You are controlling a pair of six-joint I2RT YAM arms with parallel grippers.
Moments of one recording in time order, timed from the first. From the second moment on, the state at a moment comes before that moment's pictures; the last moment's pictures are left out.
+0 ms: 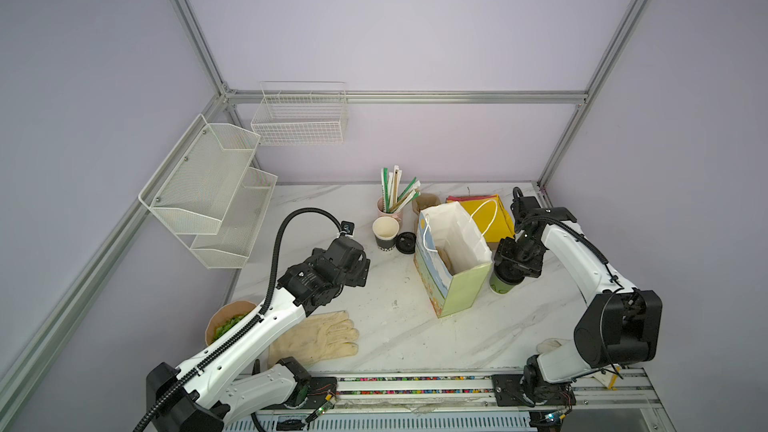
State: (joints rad) left arm -0.65 1.08 1.00 -0.79 -0.49 -0.28; right arm 0.10 1.52 1.29 -1.23 0.00 0.57
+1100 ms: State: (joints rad) left arm -0.65 1.11 1.00 -0.81 -0.49 -0.28; right arm 0.14 1.52 1.34 -1.28 0.00 0.56
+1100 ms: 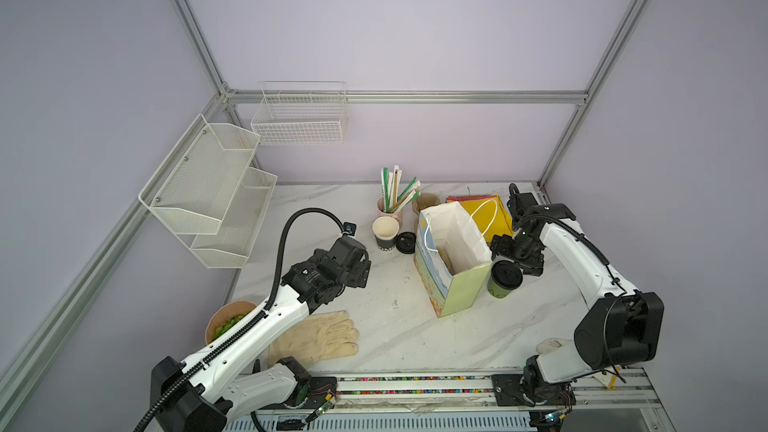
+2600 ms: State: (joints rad) left arm -0.65 1.16 1.00 -0.84 -0.50 -0.28; right arm 0.17 1.51 1.29 -1.27 0.03 0.54
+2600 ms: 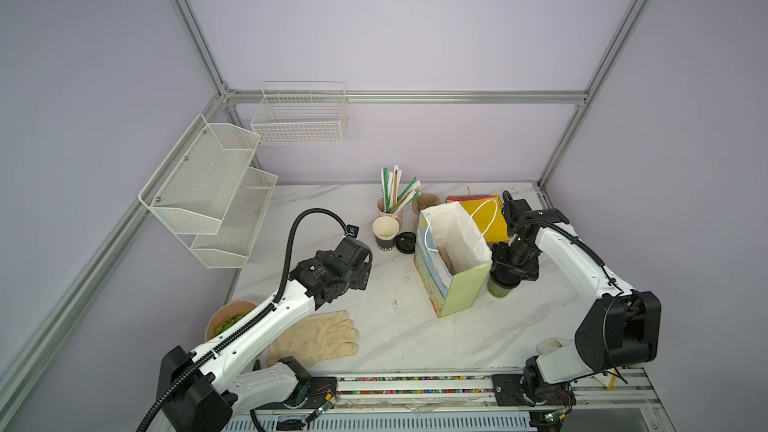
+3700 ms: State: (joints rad) left arm -0.65 1.19 1.00 -0.85 -0.50 -0.28; right arm 0.15 1.50 1.26 -1.23 0.03 0.54
